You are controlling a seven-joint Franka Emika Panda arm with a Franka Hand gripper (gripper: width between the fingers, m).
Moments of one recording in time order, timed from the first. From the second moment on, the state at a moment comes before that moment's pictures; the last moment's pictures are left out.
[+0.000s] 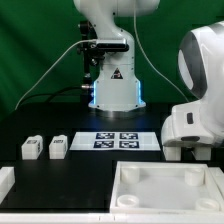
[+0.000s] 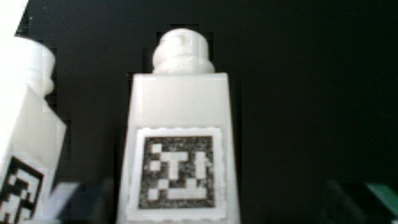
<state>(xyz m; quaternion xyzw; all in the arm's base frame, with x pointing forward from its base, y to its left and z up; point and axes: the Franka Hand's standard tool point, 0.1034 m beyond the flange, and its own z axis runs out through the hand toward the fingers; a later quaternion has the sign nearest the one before) 0.392 0.182 0.008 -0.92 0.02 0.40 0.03</state>
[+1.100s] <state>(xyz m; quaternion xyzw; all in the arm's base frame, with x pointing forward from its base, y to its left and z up) 0.395 0.180 0.010 -0.92 0.01 0.40 0.03</state>
